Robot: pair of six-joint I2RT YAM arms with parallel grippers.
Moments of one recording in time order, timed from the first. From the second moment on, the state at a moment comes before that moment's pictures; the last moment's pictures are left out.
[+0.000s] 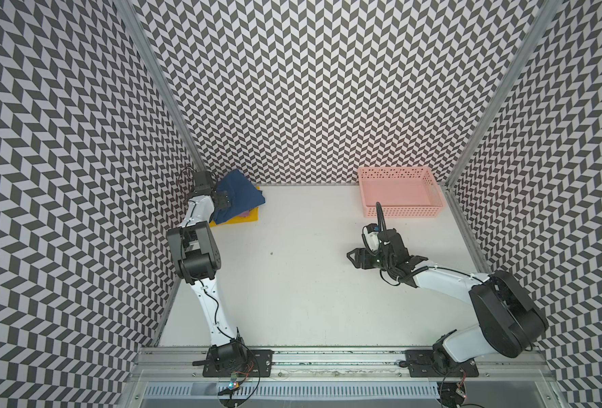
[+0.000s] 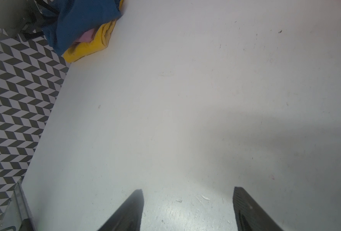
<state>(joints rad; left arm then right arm) 0.28 2.19 1.82 -0.45 -0.12 -0.06 0.51 1.50 0.70 0.11 -0.24 0.43</state>
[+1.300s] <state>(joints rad) 0.24 2.04 1.46 0.19 0.30 -0.22 0.51 1.52 0.71 0.08 -0.21 0.43</state>
